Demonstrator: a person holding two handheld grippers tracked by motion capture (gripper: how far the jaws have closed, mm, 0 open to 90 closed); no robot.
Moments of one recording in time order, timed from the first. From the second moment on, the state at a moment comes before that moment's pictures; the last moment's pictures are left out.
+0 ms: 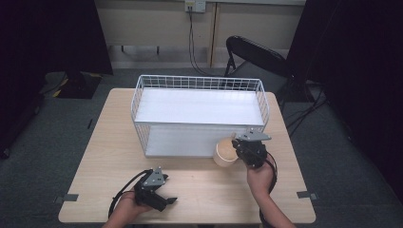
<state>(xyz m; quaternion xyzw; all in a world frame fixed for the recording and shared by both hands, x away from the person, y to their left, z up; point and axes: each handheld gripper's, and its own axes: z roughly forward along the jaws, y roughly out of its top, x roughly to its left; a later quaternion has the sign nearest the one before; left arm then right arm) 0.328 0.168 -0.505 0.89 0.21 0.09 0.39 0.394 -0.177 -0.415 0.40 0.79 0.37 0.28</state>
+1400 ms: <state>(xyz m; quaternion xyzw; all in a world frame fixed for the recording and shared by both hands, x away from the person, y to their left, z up) 0.328 0.168 -0.505 0.89 0.21 0.09 0.39 0.419 -0.170 -0.423 0.42 0.77 0.36 0.30</state>
